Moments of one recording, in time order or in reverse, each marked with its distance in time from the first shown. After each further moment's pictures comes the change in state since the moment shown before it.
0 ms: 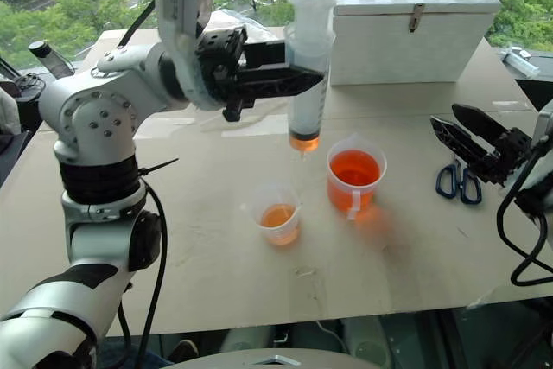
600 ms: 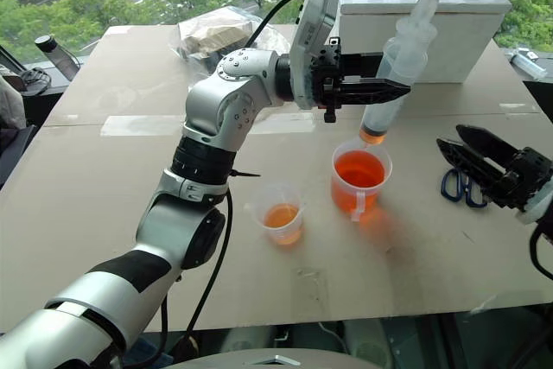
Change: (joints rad) left arm -0.195 -0.359 -0.201 0.492 0.392 -0.465 -0.122; right arm 0.262 -0.086 -0.091 -0.123 0.095 0.061 -0.004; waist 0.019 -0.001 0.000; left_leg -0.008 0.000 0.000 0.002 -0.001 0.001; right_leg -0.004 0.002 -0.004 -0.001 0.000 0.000
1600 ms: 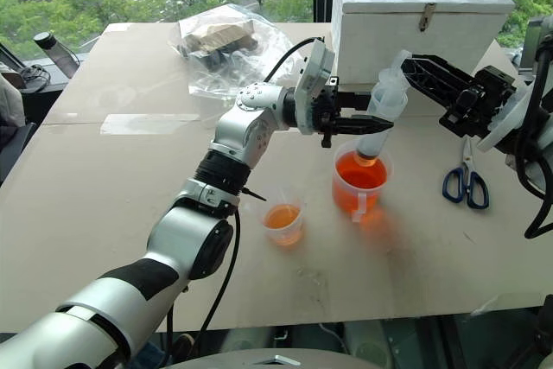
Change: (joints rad) left arm 0.052 -0.085 -0.030 0.335 0.098 -0.352 -0.215; right arm -0.537 -0.078 0.160 0.083 0.451 0.246 -0.462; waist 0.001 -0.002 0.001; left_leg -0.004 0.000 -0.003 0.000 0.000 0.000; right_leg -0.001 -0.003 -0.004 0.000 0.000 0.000
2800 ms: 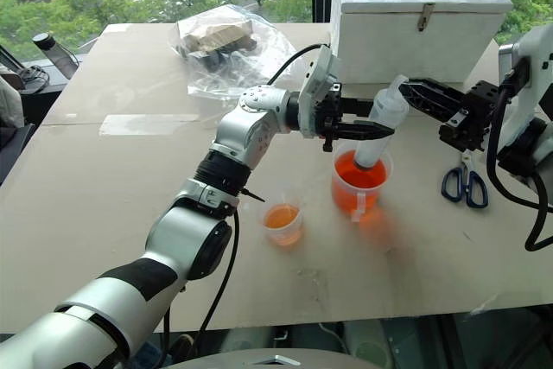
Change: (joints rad) left arm 0.001 0.015 -0.023 0.001 -0.005 0.027 0.015; right arm 0.040 -0.037 0.026 -0.103 -0.222 0.010 0.103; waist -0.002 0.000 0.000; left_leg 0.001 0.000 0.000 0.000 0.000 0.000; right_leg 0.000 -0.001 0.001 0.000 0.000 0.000
